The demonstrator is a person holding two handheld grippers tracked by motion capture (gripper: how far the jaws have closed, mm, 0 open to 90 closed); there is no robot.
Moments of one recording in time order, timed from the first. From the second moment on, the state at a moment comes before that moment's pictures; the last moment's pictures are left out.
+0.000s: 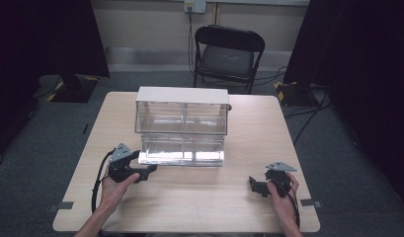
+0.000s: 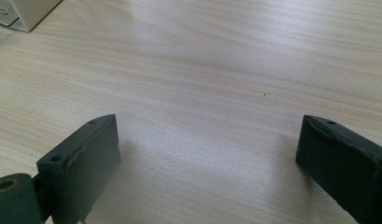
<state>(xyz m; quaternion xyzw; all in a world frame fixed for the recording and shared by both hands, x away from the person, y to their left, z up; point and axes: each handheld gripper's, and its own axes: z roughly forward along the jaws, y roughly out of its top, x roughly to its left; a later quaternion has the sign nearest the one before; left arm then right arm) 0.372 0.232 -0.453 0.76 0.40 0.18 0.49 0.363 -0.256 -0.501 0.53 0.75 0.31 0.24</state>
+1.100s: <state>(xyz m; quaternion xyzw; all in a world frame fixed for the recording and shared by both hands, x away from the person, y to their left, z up) 0.382 0.231 -0.442 0.76 0.41 0.19 0.47 0.363 -0.255 -0.501 0.53 0.75 0.32 0.23</state>
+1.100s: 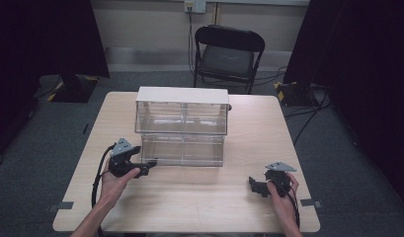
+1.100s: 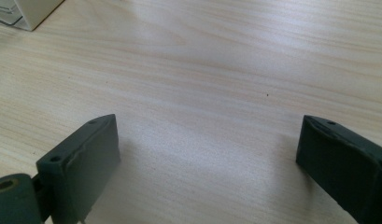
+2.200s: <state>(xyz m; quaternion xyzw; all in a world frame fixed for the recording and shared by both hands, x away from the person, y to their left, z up) 0.389 0.226 -0.431 0.77 0.40 0.19 0.47 0.363 -0.255 -0.501 0.53 0.75 0.32 0.23</state>
